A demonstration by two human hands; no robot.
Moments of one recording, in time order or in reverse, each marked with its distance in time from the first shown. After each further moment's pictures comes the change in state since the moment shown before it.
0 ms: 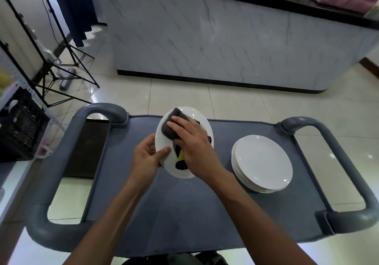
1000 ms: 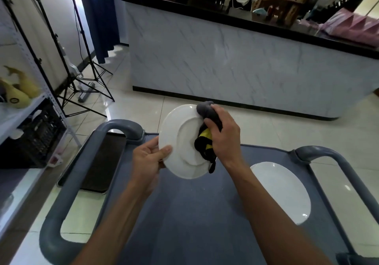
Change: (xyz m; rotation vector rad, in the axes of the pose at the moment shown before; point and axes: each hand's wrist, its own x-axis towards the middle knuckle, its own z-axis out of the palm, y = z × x) left_hand 0.028 0.048 -0.014 -0.222 0.128 0.033; right_hand 0.079 0.029 -0.021 0.211 0.339 0.255
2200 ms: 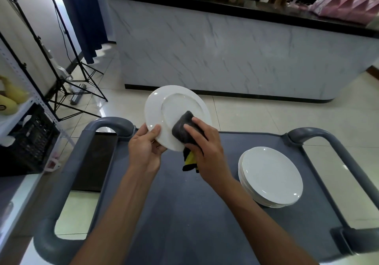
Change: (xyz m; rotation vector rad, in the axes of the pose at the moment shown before) left_hand 0.011 0.006 0.033 -0.230 0.139 -0.162; right_hand -0.076 0.005 -0.003 -0.109 0.003 -0.306
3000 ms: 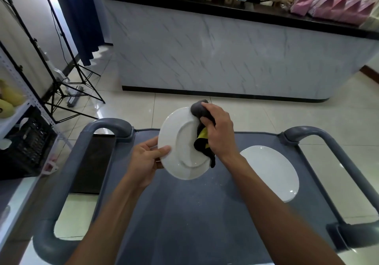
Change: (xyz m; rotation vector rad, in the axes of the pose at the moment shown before) left_hand -0.009 -0.014 -0.033 0.362 -0.240 -0.051; right_hand 0.048 0.026 -0.021 0.080 -0.006 0.323
